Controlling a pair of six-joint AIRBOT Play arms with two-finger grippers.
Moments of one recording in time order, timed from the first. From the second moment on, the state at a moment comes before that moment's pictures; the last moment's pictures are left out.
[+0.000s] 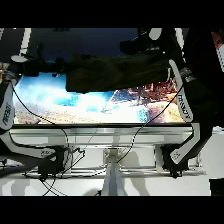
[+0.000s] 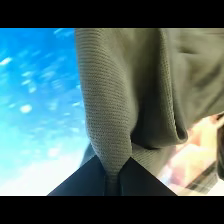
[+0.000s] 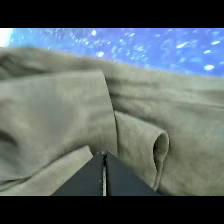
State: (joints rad) left arm 0.19 -1.60 1.28 0.55 -1.17 -1.12; right arm 0.32 -1.86 1.91 -1.19 1.05 1.51
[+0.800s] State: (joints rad) left arm 0.18 -1.25 1.45 0.55 -1.30 -1.30; right arm 0.66 -2.03 1.88 -1.05 0.67 1.56
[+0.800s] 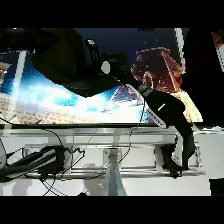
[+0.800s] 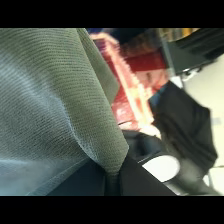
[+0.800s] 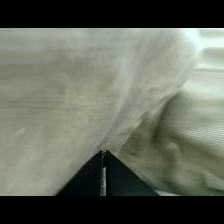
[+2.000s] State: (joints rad) left arm -0.49 -1.63 1.45 0.41 -0.36 -1.15; right arm -0.05 -1.83 1.88 -1.16 1.15 1.31
